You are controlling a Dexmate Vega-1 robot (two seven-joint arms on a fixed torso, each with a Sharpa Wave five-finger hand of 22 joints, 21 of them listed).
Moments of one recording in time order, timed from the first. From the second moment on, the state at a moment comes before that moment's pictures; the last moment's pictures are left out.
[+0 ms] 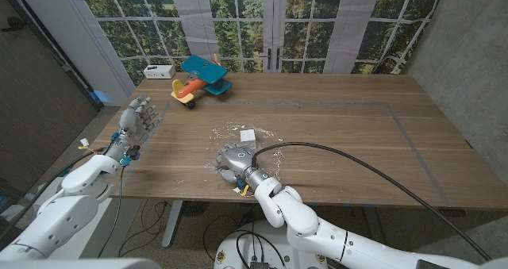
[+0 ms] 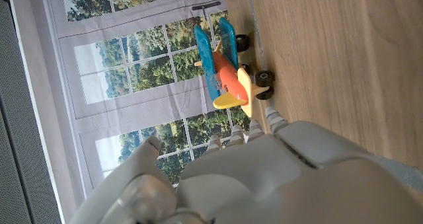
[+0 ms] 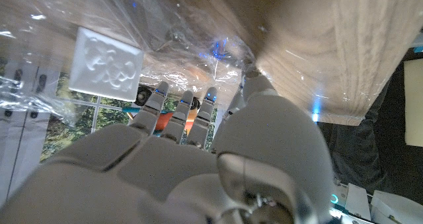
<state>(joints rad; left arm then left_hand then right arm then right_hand) 1.43 0.75 -0.13 -1.73 -0.88 -0.19 -0.07 0.05 0.08 0.45 0.10 0.20 -0.17 -0.06 0.19 0.18 -0.17 0.12 0.22 0.20 -0.15 0.18 0.19 0.18 -0.14 0.21 0.24 0.21 -0.91 -0.39 -1.10 -1.78 -1.08 -0.43 -0.11 1.00 0.15 0.22 -0.15 0.25 0.97 -0.12 0.37 0.22 0.48 -0.12 0.26 0.20 0.25 -0.04 0.31 0.22 0.23 0.11 0.23 0.18</state>
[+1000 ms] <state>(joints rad) 1.39 0.74 -0.08 -1.71 -0.88 -0.19 -0.08 0.05 0.08 0.45 0.10 0.20 -0.17 -0.06 0.19 0.18 -0.17 0.12 0.22 0.20 -0.15 0.18 0.19 0.18 -0.14 0.21 0.24 0.21 -0.97 -0.37 -1.02 -1.70 -0.89 -0.37 -0.66 1.03 0.16 0.23 -0.15 0.24 1.01 -0.09 0.38 0.21 0.52 -0.12 0.27 0.20 0.29 -0.04 0.34 0.23 0.25 0.11 0.23 0.18</state>
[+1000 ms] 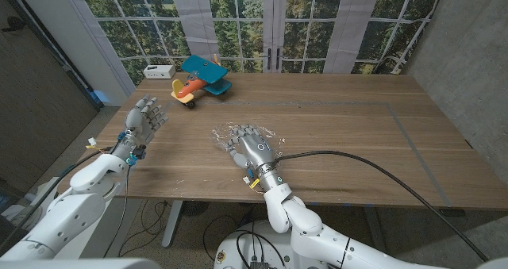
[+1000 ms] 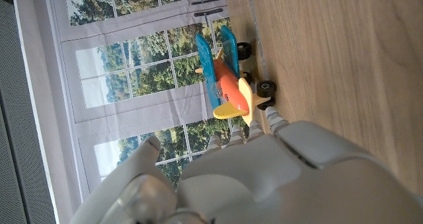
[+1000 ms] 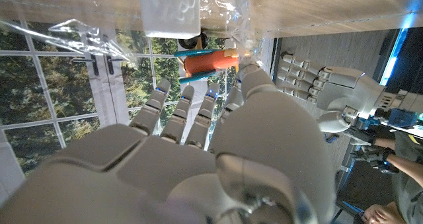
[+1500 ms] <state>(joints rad) 1.35 0.74 -0.05 -1.68 -0.88 -0.20 -0.08 0.05 0.08 0.45 0.10 0.20 -0.17 -0.06 0.19 0.18 -0.17 0.12 0.22 0.20 -0.15 0.18 0.19 0.18 -0.14 0.21 0.24 0.21 -0.94 -0.32 -1.00 -1.64 -0.85 -0.39 -0.78 1.03 0.16 0.24 -0.15 0.23 1.01 -0.09 0.38 0.21 0.53 -0.12 0.27 0.21 0.30 -0.04 0.34 0.22 0.26 0.11 0.23 0.18</state>
